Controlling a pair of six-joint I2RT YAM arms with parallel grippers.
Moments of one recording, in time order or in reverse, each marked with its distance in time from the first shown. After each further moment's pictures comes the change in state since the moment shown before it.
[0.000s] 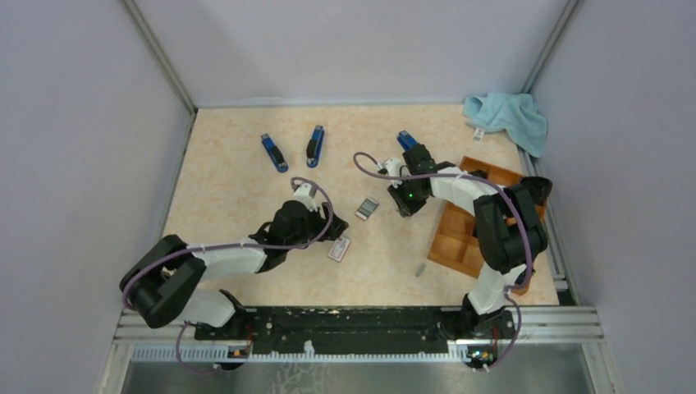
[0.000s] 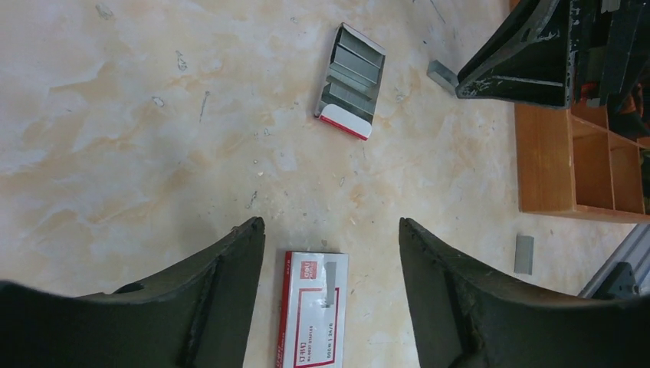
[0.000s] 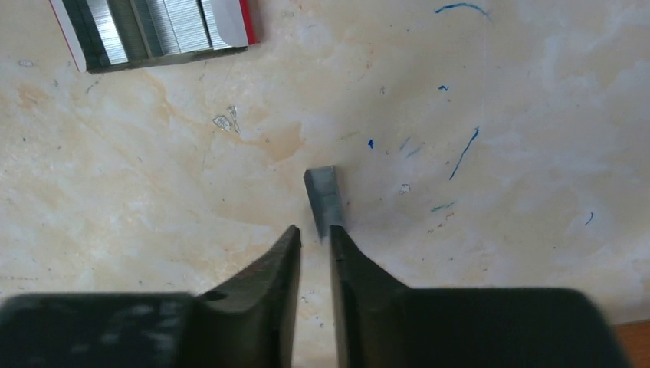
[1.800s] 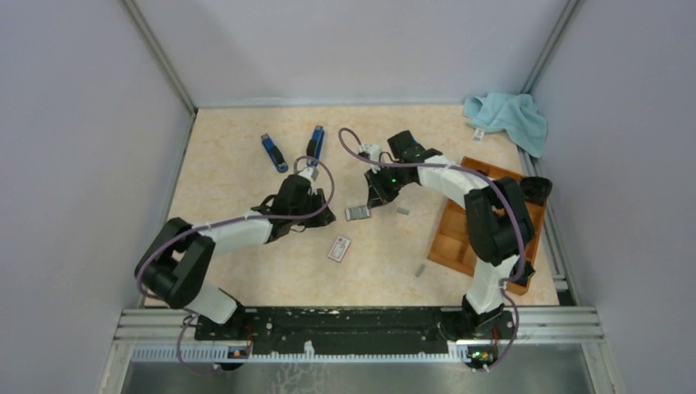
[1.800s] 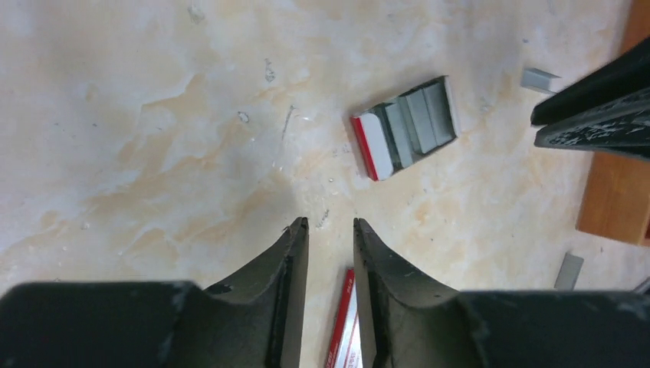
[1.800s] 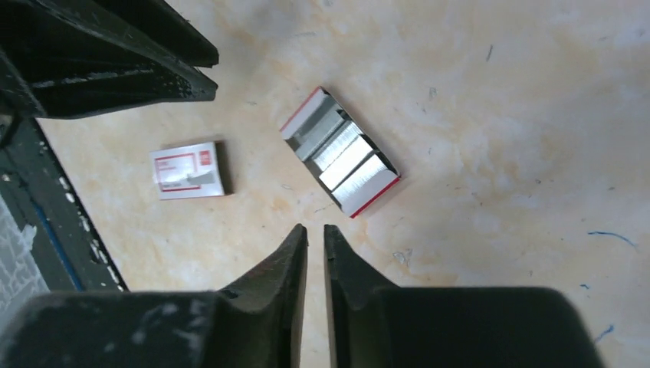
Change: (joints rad) left arm 0.151 0.171 0.288 -0.417 0.122 0.025; right arm 0.065 0.119 0.198 -0.004 -0.381 0.126
